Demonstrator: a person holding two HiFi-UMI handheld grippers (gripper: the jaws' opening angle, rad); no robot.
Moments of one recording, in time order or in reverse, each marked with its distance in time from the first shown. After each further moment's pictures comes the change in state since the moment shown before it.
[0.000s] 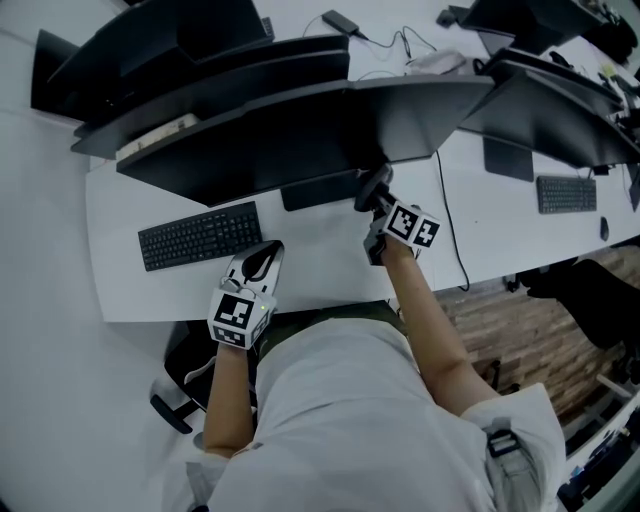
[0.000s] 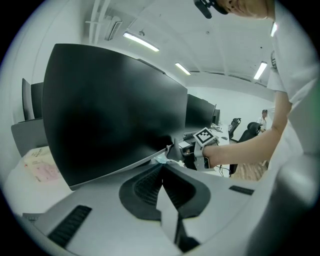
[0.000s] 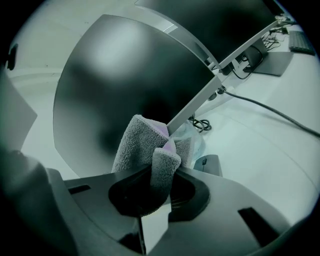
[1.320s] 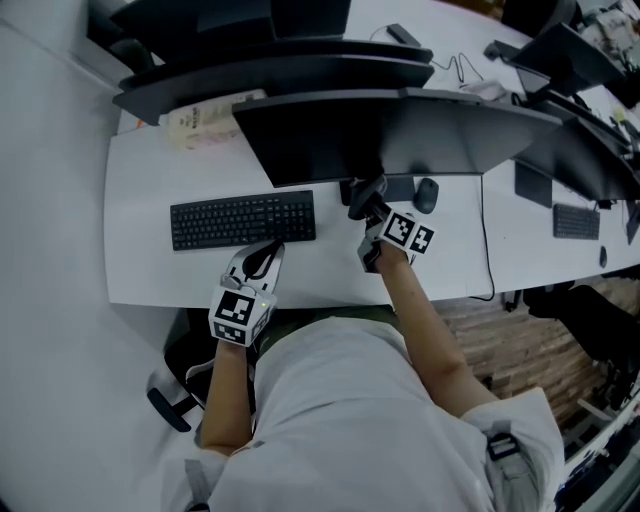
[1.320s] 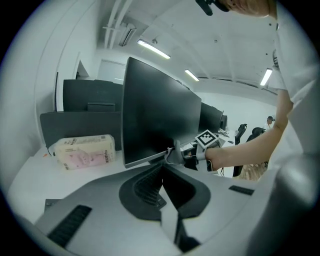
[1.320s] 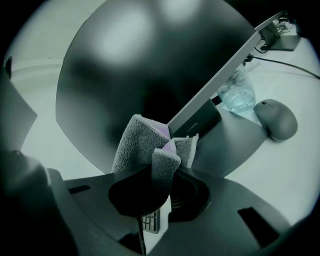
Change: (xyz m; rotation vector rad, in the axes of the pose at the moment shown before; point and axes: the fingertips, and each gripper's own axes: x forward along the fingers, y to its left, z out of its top) left arm -0.110 0.103 -0.056 -0.062 -0.052 0.072; right arm 0.073 0.122 -0.107 -0.005 0.081 0.064
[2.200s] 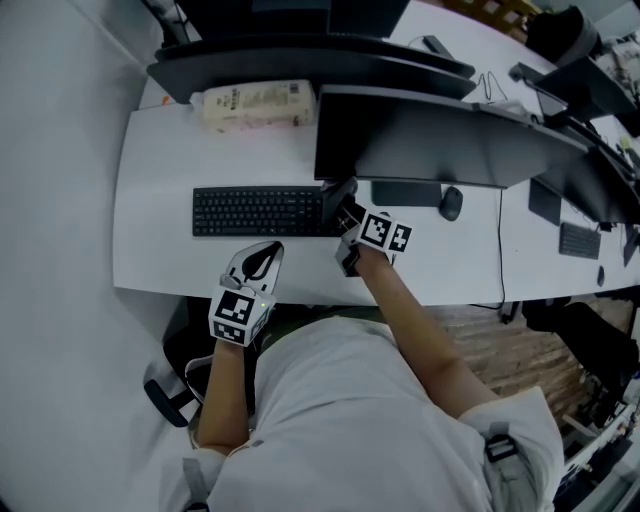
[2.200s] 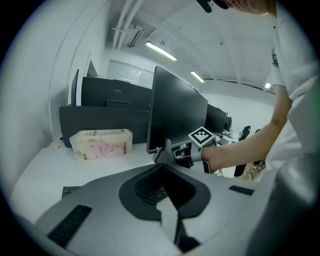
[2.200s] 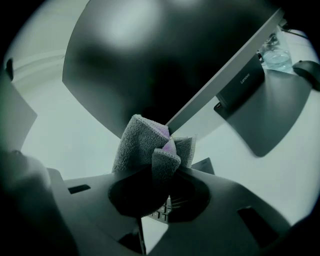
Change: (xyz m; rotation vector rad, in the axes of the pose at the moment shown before) left arm -0.060 0.057 -0.041 -0.045 -0.007 0.044; right arm 0.075 0.107 -0.095 -0.039 0.147 0.126
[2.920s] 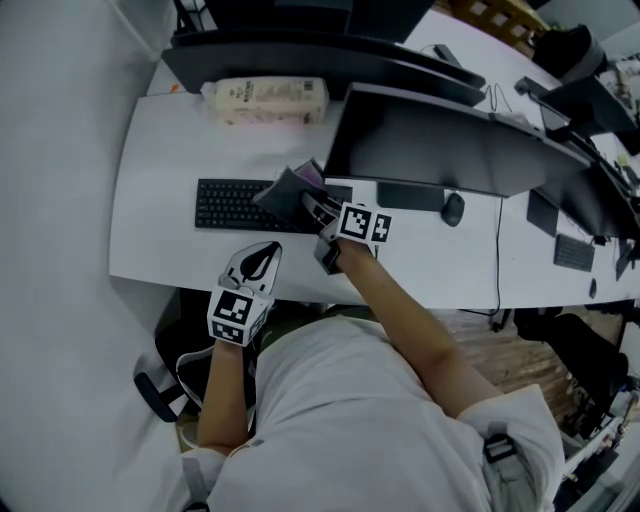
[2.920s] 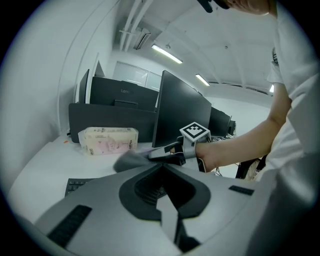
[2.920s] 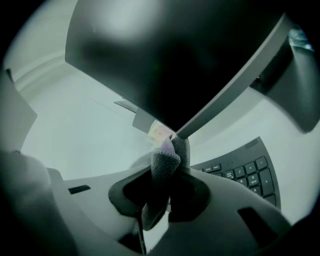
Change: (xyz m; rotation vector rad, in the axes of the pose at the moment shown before) left arm -0.018 0.010 -0.015 -0.048 -0.023 0.037; right arm 0.047 0.070 -0.034 0.007 0.124 0.148
